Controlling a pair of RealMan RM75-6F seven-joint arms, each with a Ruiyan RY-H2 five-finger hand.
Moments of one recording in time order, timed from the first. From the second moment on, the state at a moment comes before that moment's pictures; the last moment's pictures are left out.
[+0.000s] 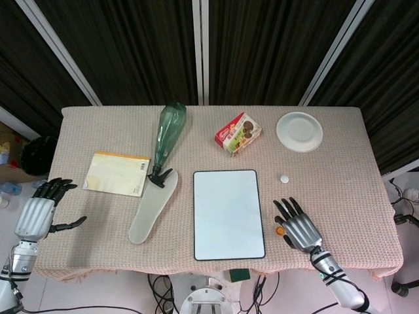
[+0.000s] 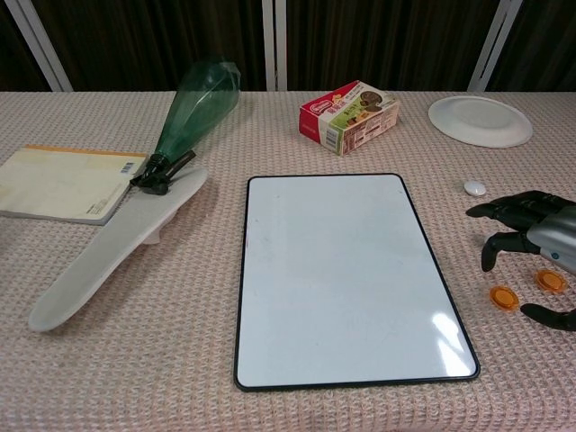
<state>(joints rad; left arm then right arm) -0.16 -1.27 0.00 -1.36 1.56 1.50 -0.17 0.30 -1.42 -0.06 -1.58 -1.54 1.13 -0.49</state>
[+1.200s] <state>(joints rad) -0.16 -1.27 -0.01 -1.33 1.56 1.49 -0.22 0.30 -1.48 -0.05 -1.52 -1.58 1.19 -0.42</state>
